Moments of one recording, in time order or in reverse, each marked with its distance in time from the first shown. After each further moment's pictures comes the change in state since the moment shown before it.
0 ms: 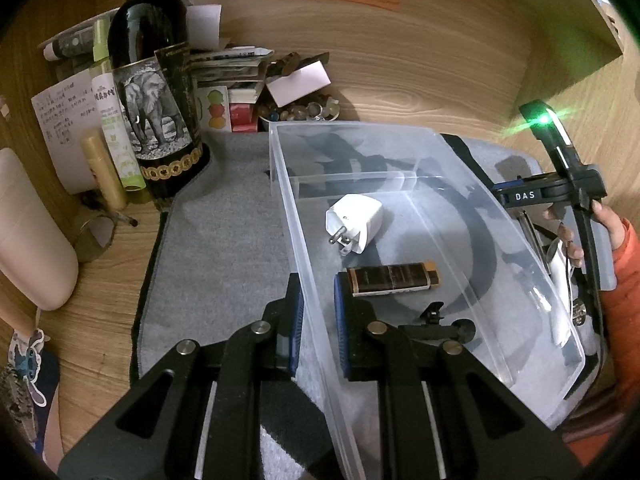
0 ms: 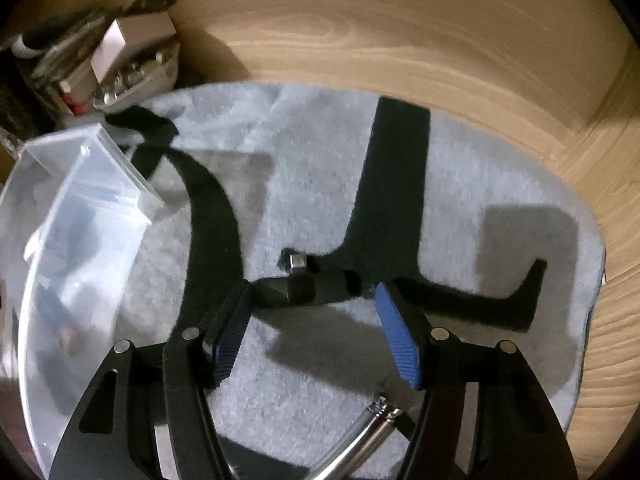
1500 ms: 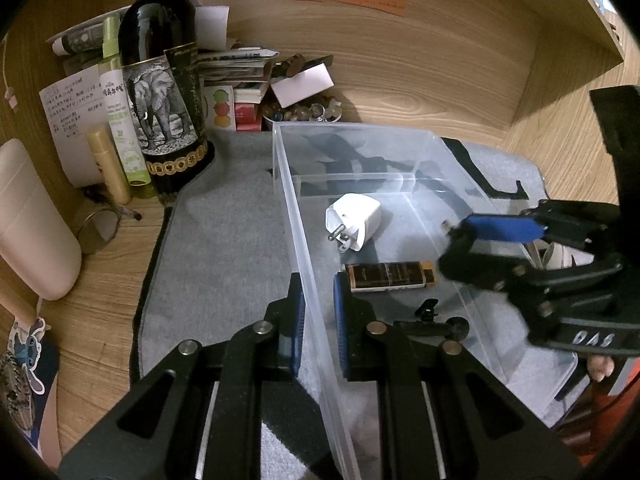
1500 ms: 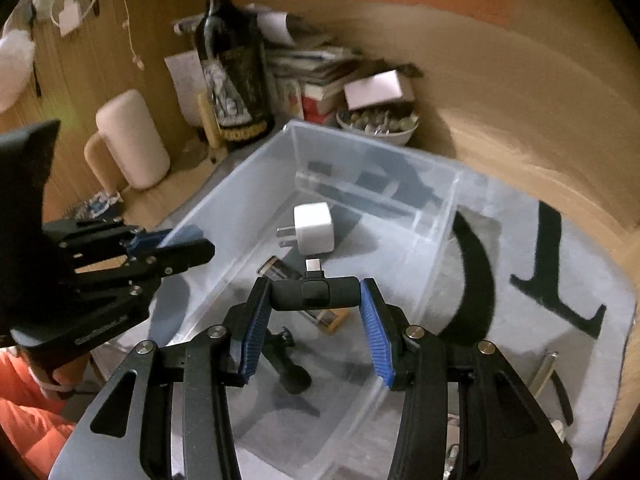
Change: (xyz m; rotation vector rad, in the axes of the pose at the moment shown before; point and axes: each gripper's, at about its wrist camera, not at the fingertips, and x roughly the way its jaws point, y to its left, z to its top) left arm -0.006 -0.002 -0.001 -0.025 -0.004 0.004; right arm -0.085 0.145 -0.047 -0.278 -0.216 0.236
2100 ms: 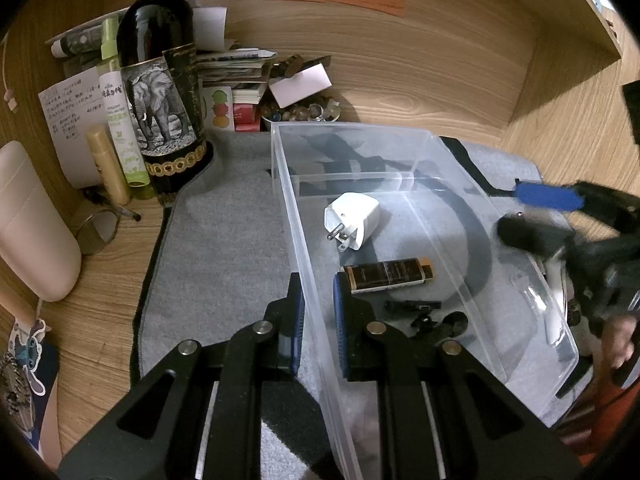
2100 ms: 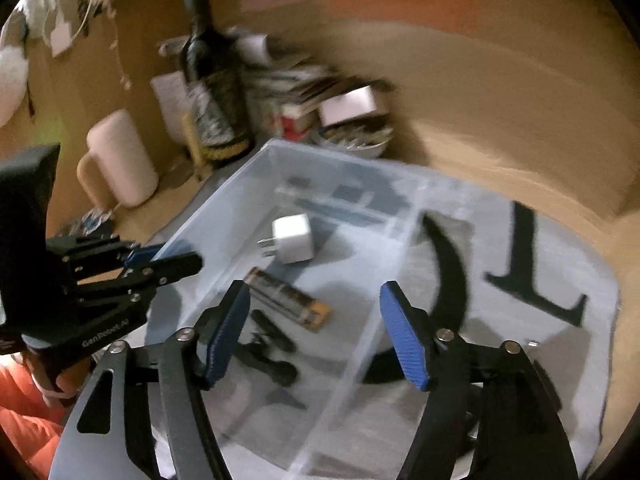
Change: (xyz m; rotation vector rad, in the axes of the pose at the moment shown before) left arm 0.000 -0.003 -0.001 0.011 -0.002 0.006; right arm -0.032 -0.013 -0.006 0.060 -0.078 -0.075
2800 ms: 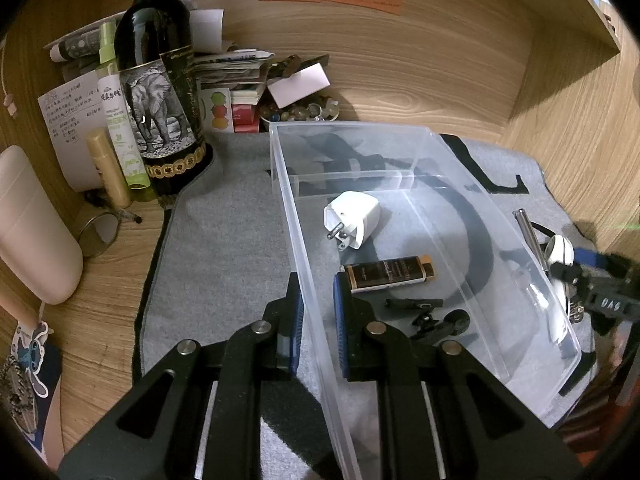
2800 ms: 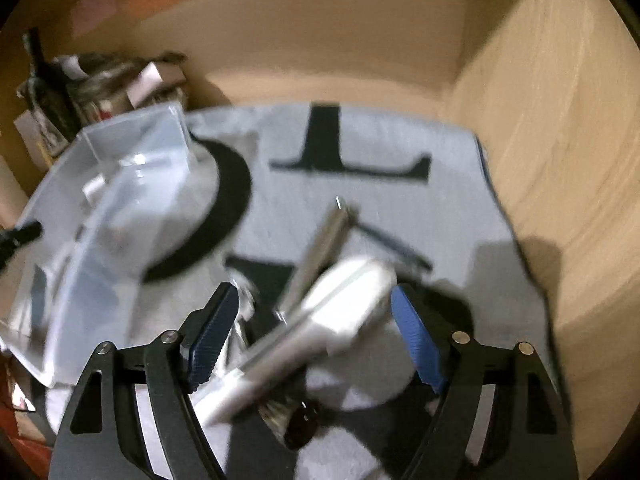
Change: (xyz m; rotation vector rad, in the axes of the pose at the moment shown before) left arm 0.000 -0.002 -0.001 0.013 -0.003 0.007; right arm -0.027 -0.100 -0.091 0.332 0.089 -0.365
